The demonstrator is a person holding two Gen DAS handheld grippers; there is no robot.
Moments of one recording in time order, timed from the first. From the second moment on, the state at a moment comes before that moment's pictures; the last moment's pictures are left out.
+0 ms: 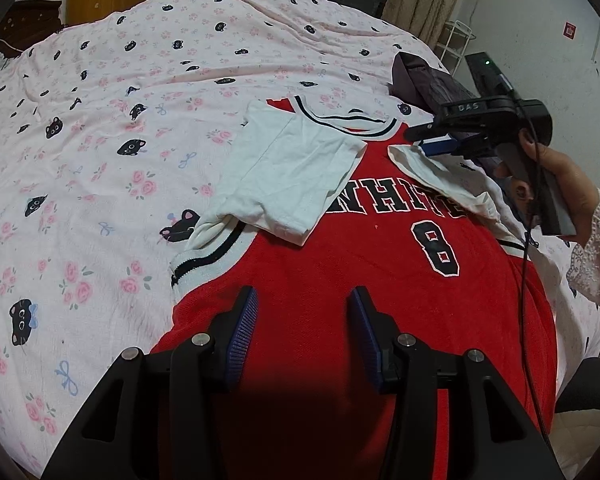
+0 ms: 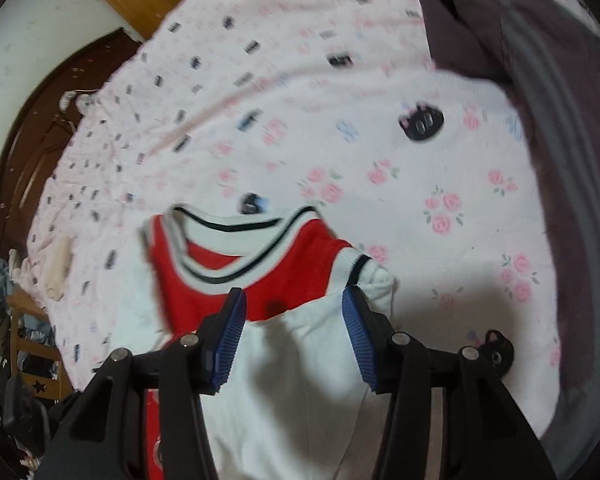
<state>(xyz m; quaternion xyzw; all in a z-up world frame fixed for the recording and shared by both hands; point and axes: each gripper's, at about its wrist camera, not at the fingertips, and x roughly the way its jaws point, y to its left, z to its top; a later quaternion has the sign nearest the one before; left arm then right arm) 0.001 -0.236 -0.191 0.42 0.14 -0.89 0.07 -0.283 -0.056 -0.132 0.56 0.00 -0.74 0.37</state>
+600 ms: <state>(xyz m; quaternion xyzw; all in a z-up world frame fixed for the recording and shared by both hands) 0.001 -0.236 -0.192 0.41 0.15 -0.90 0.08 -0.183 -0.007 -0.079 0.38 0.21 -0.84 0.32</state>
